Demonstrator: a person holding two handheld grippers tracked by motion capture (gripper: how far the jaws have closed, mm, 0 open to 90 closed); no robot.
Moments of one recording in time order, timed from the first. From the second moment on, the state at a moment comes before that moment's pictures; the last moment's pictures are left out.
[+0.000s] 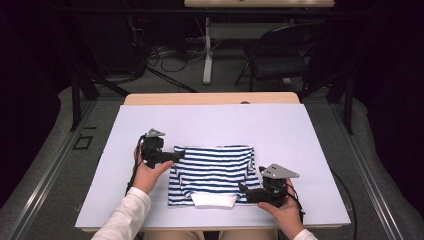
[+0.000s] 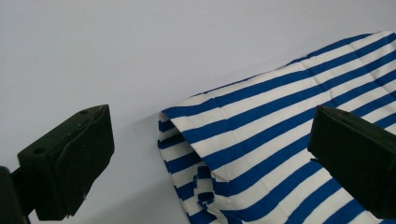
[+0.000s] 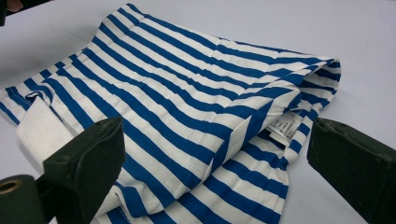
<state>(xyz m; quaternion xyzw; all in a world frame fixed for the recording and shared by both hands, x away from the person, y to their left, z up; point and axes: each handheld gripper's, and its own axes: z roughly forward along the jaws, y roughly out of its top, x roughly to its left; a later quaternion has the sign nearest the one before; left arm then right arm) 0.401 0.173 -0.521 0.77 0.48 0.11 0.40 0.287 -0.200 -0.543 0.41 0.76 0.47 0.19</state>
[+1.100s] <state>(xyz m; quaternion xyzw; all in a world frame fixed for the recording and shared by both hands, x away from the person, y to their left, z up) 0.430 0.171 -0.545 0.79 0.49 0.12 0.36 0.287 -0.199 -0.544 0.40 0.76 0.47 0.19</state>
